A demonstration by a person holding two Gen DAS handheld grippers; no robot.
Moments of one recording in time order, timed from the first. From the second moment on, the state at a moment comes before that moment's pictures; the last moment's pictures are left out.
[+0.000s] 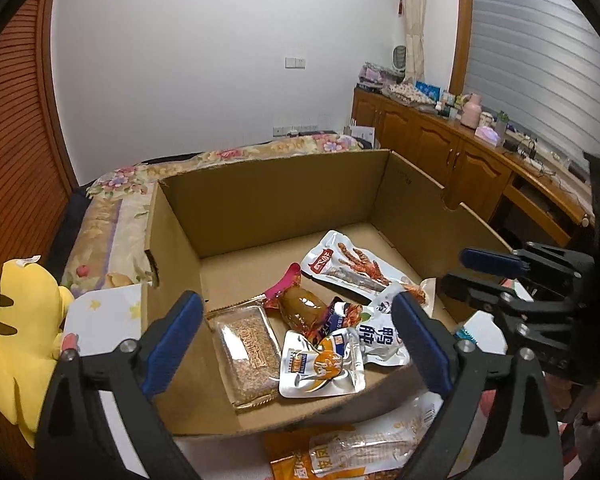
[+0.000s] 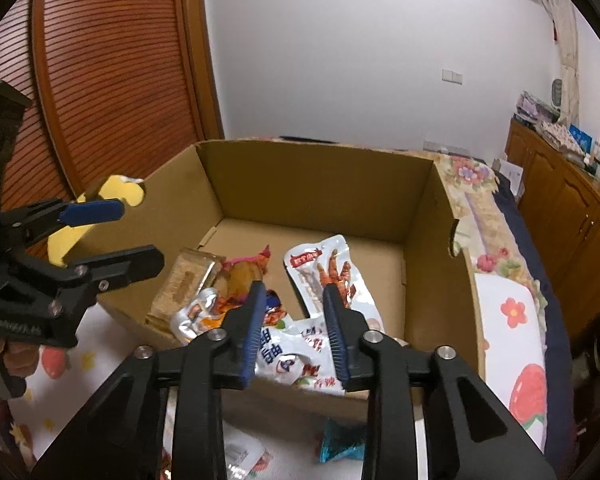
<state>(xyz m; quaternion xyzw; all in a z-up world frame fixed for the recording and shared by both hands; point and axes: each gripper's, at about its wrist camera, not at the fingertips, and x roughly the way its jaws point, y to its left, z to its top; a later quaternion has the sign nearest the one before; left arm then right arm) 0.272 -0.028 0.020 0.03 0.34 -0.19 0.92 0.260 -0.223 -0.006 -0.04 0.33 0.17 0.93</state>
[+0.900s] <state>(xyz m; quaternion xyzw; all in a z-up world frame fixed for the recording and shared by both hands) 0.196 -0.004 -0.013 0.02 0.29 -0.21 0.93 0.190 -0.294 -0.065 -0.03 0.35 0.14 0.93</state>
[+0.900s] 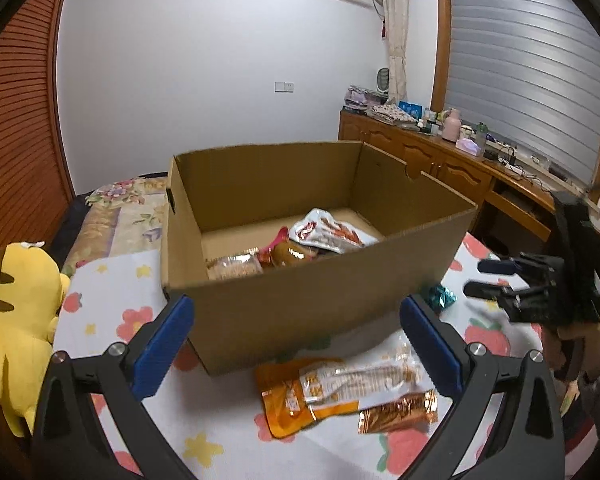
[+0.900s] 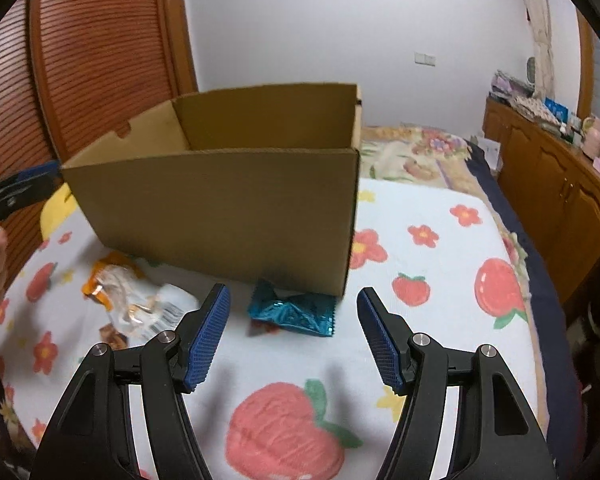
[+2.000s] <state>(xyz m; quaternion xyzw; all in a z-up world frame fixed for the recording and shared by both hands) 0.181 -0.042 -0.063 0.07 0.33 -0.24 0.91 0.207 -0.292 -0.101 0.00 0.42 0.14 0.90</state>
